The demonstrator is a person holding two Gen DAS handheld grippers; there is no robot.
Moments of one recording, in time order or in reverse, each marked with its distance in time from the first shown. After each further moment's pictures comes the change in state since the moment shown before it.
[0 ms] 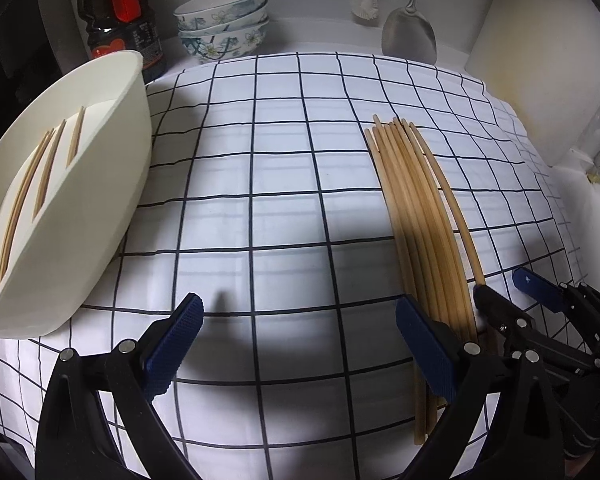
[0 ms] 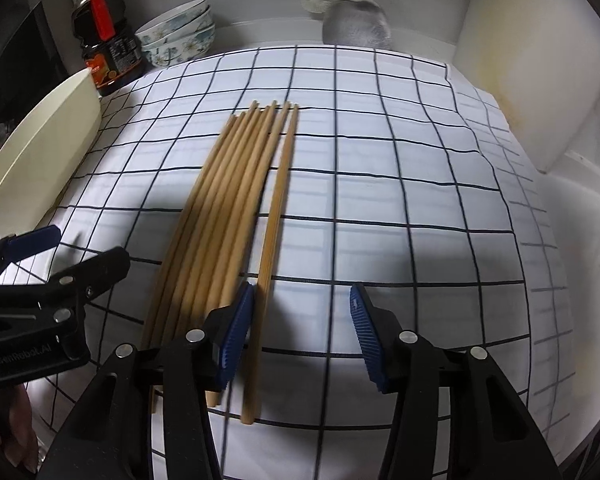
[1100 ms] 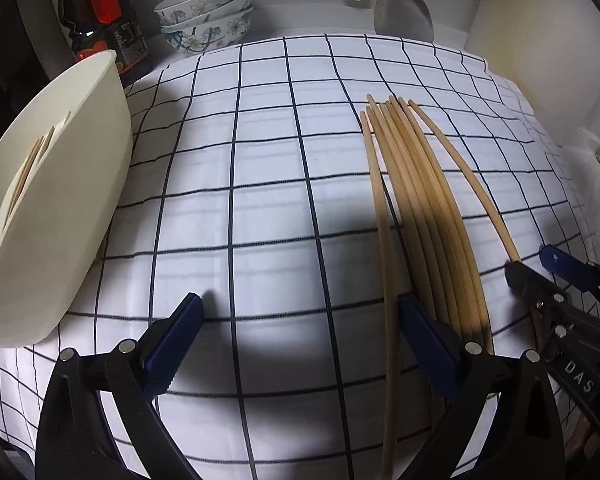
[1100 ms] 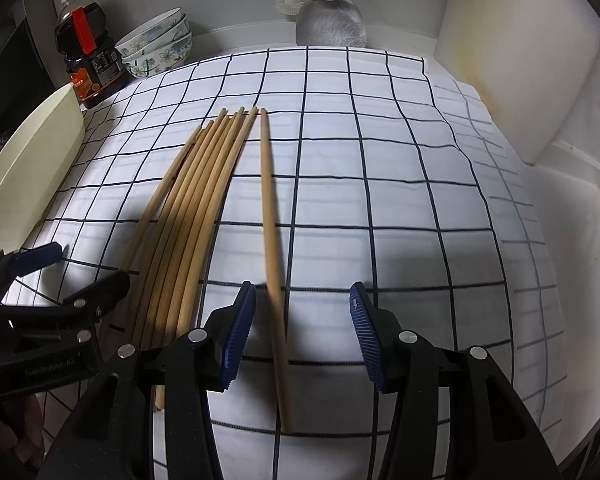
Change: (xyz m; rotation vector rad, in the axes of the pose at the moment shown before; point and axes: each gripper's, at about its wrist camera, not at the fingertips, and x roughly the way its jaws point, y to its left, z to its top) left arm 0.018 -0.010 0.002 0.045 0.023 0.036; right arm 0.002 -0.020 0.001 0.027 -0.011 -0.016
